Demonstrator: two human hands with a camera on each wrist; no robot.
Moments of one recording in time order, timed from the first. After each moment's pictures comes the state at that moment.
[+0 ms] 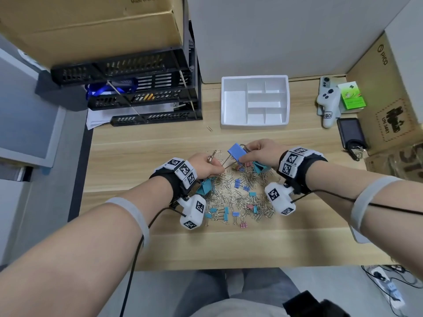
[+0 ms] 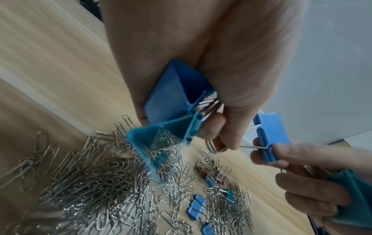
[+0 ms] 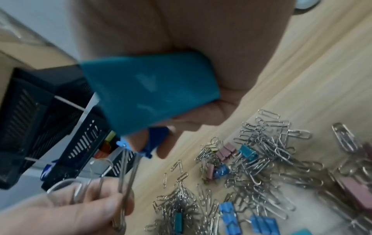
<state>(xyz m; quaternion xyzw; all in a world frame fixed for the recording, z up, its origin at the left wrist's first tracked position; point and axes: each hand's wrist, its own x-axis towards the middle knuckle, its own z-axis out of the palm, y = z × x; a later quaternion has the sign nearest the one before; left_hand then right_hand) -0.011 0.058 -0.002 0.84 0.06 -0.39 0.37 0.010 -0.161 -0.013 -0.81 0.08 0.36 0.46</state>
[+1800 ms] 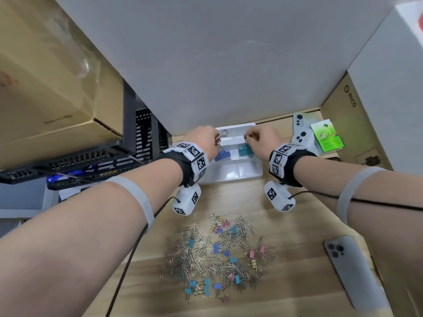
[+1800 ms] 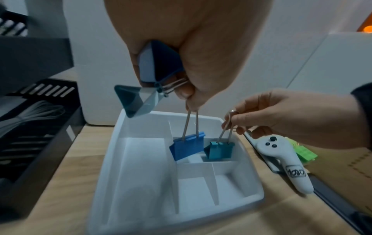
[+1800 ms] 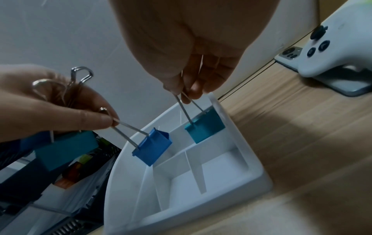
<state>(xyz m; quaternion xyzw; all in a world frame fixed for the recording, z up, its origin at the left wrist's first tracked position) 0.206 -0.072 0.039 0.97 -0.12 -0.19 0.04 0.190 -0.261 -0.027 -0.91 0.08 0.12 0.39</state>
